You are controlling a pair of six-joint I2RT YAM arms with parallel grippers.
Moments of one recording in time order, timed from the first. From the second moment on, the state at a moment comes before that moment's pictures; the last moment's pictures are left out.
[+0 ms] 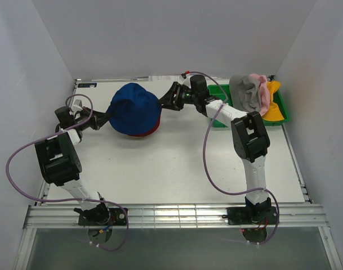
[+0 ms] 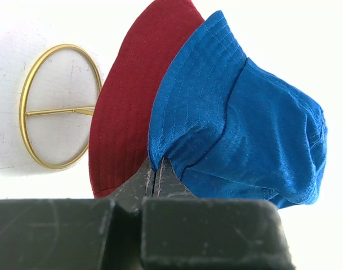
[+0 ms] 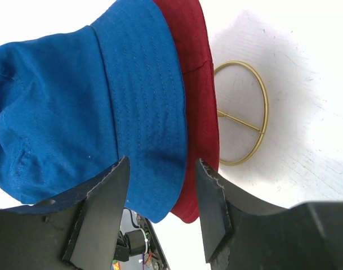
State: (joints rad) left arm 0.38 1.74 0.90 0.36 1.05 -1.09; right arm 0.49 2.15 1.64 0.15 -0.70 0.94
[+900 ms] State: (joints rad) left arm 0.38 1.74 0.90 0.36 1.04 -1.08; right arm 0.51 2.18 1.62 0.20 -0.70 1.01
